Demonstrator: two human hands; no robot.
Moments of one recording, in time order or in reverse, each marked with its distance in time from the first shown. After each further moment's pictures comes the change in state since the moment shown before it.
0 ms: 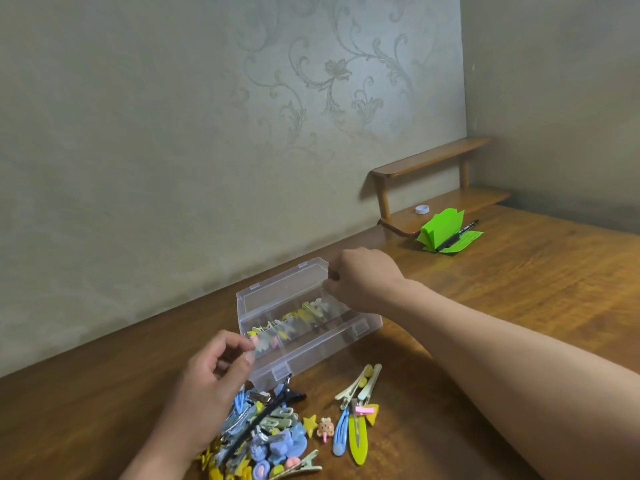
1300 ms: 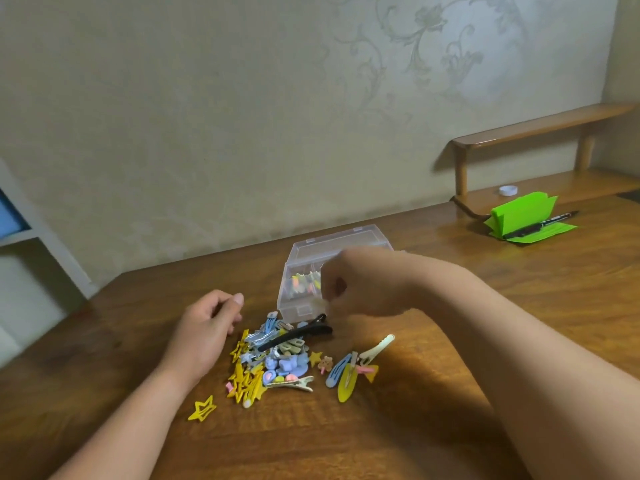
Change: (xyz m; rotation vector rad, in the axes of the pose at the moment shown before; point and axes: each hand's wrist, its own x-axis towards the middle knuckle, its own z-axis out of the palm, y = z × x) left_hand -0.049 -0.002 -0.021 0.101 0.391 -0.220; right_hand -0.053 -0.036 -0.062 0.274 -0.562 -0.476
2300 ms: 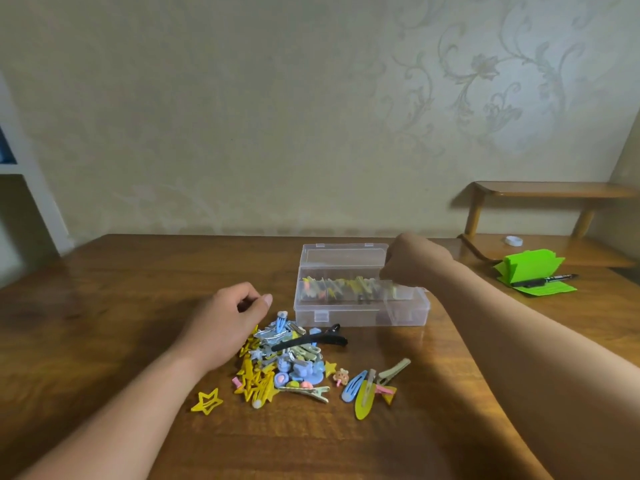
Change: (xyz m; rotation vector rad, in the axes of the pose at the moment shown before) left_hand 0.004 -0.004 0.006 0.179 -0.099 0.058; right_hand 0.075 0.067 -0.011 -0.247 0.236 0.573
